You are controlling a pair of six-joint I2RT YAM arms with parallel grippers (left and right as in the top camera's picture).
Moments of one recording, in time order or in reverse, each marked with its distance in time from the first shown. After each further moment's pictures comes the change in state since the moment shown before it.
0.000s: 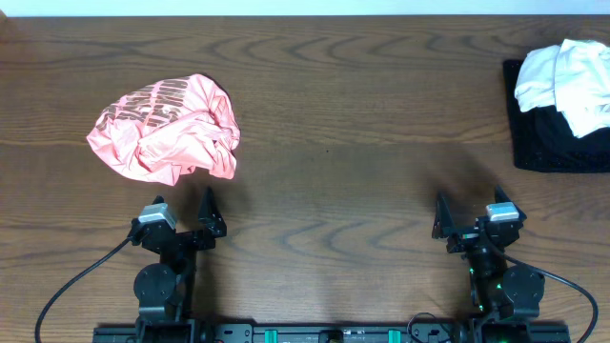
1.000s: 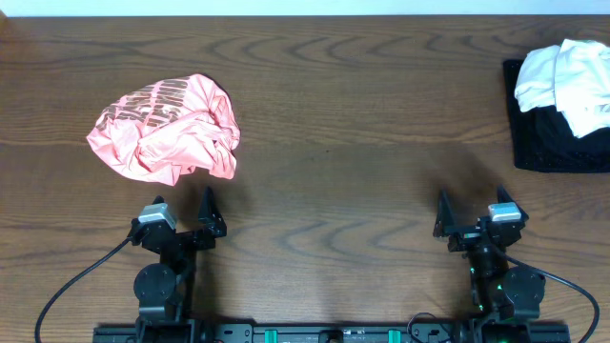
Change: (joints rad) left arm 0.000 0.000 0.000 0.000 0.000 -0.003; right arm 0.000 0.000 0.000 0.020 0.019 0.000
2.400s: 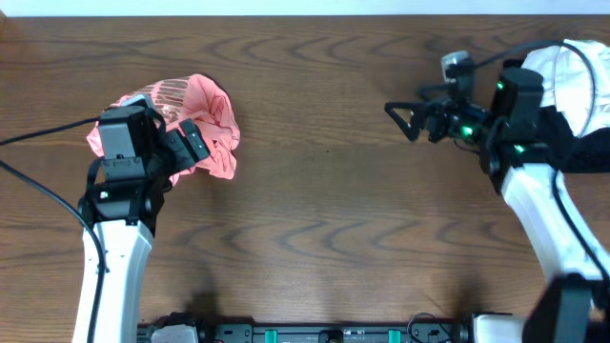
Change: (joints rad) left arm 0.090 1.165 0.944 -0.472 0.075 -0.050; right arm 0.013 1.519 0.982 0.051 -0.763 0.152
